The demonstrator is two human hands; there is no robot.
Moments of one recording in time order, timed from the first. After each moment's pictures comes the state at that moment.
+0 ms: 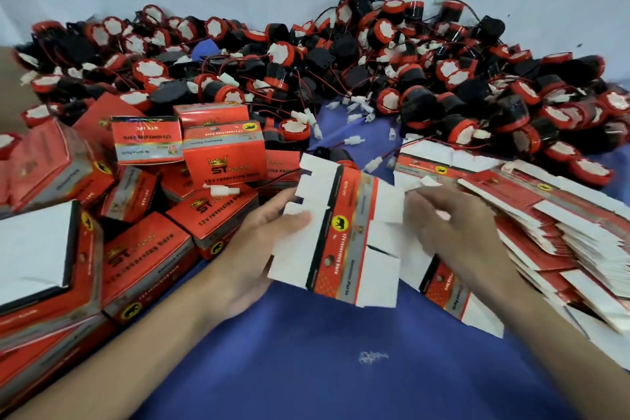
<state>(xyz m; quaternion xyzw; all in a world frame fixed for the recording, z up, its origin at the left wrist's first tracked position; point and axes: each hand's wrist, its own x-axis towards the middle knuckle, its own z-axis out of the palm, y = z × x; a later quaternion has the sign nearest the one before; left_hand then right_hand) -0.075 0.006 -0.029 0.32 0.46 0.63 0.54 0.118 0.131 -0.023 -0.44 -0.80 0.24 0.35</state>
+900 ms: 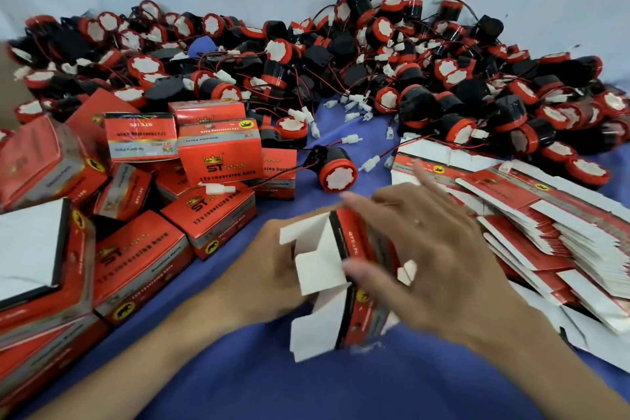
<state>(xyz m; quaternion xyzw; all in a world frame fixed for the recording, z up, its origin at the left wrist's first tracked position) -0.061 -0.003 -0.018 0.67 0.44 0.51 0.31 0.110 0.083 0.001 -0.18 -0.92 -0.03 0.34</state>
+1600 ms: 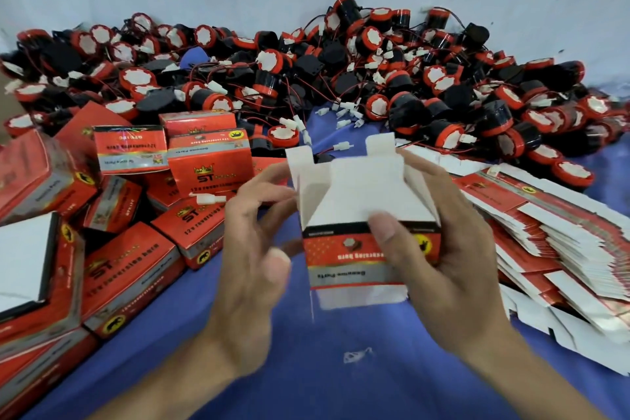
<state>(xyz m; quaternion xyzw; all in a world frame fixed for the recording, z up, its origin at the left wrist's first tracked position) -0.034 -0.010 -0.013 0.50 0.37 0.75 0.22 0.104 0.066 0.012 -0.20 -0.80 0.25 0.51</state>
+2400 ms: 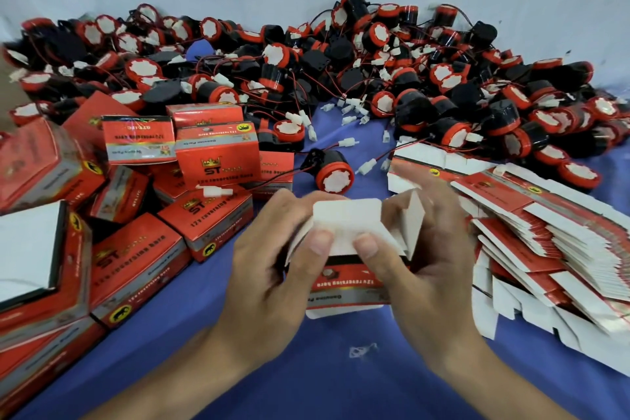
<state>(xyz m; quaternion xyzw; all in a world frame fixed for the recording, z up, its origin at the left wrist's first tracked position) -0.034 -0.016 -0.014 0.59 0.50 0.63 0.05 0.090 0.053 -0.009 -0.15 -0.72 0.40 0.55</state>
